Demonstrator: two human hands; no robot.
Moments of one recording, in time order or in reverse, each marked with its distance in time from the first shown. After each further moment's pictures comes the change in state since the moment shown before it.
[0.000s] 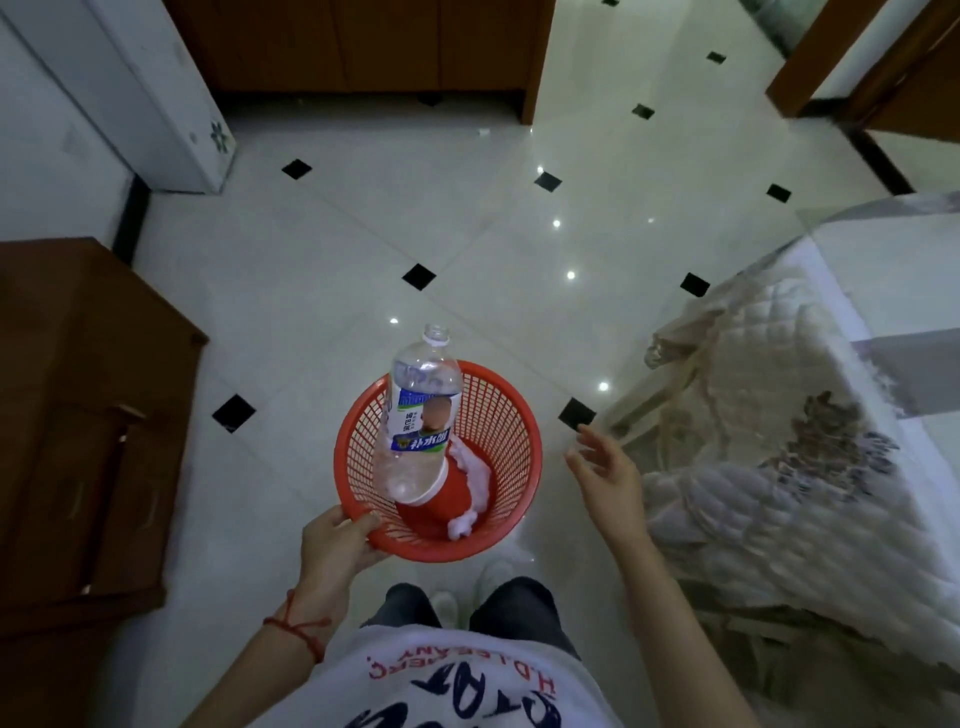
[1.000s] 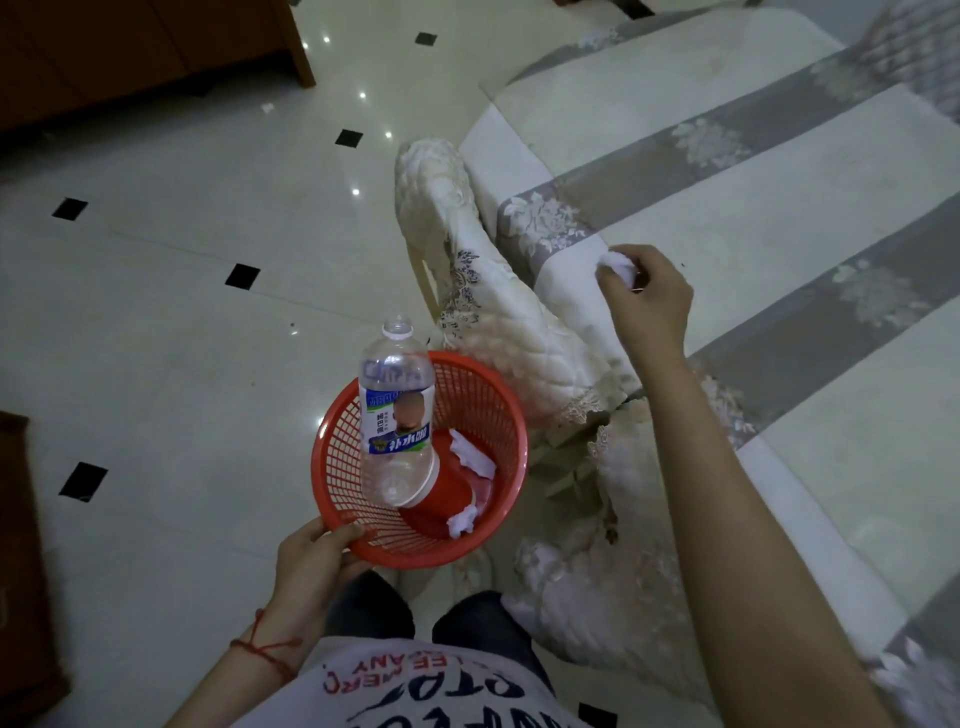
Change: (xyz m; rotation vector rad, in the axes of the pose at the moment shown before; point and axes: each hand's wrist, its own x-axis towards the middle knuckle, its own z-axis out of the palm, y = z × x) left_hand -0.180 -0.144 0.189 0.245 -0.239 0.002; right_hand -0.010 0.094 -0.356 -0.024 0.634 -0.134
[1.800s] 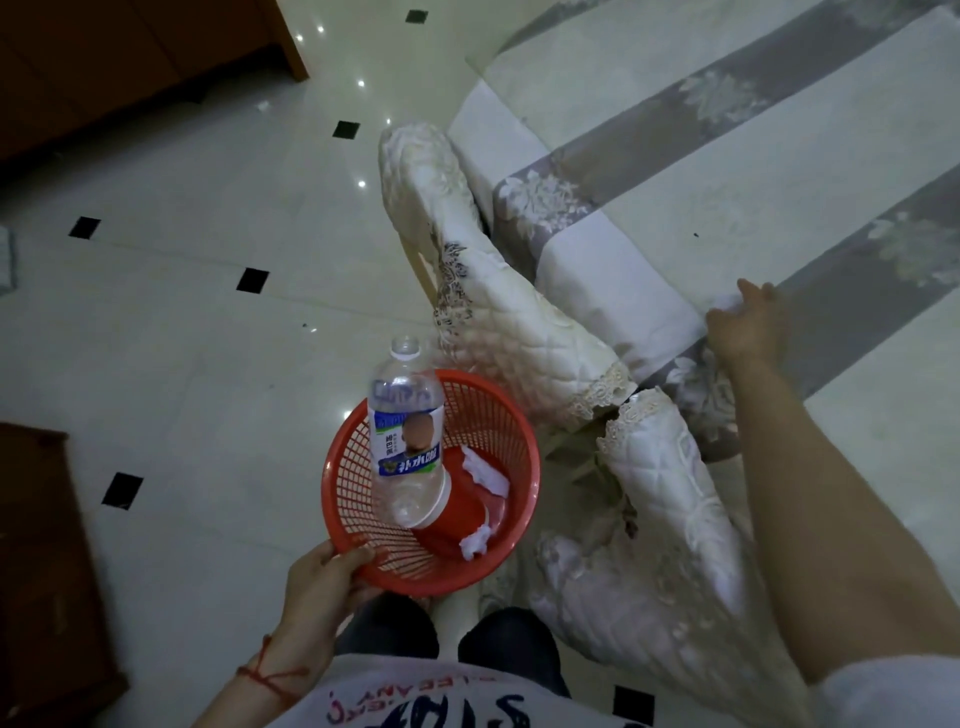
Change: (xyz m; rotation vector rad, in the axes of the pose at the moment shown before) left_hand 0.002 -0.006 0.000 0.116 0.038 -0.077; right_hand 0.047 0.156 -0.044 -0.502 -0.102 0.401
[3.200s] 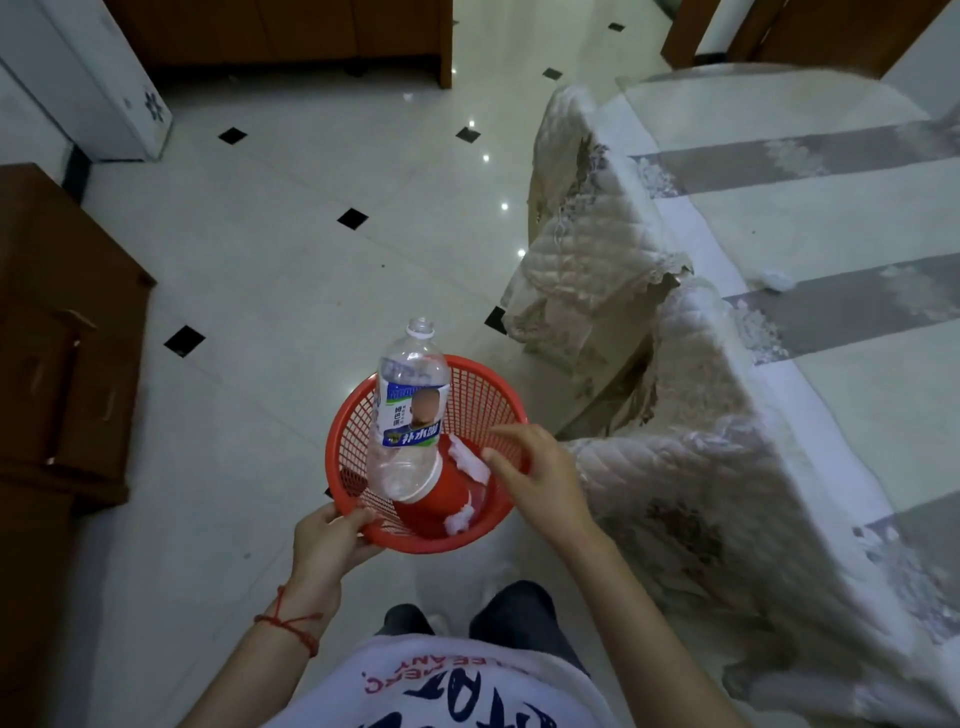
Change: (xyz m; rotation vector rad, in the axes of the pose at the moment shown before) left_hand -0.124 -0.211 -0.126 -0.357 0.130 0.062; right_hand -0.470 0.028 0.012 0.241 -0.574 -0.712
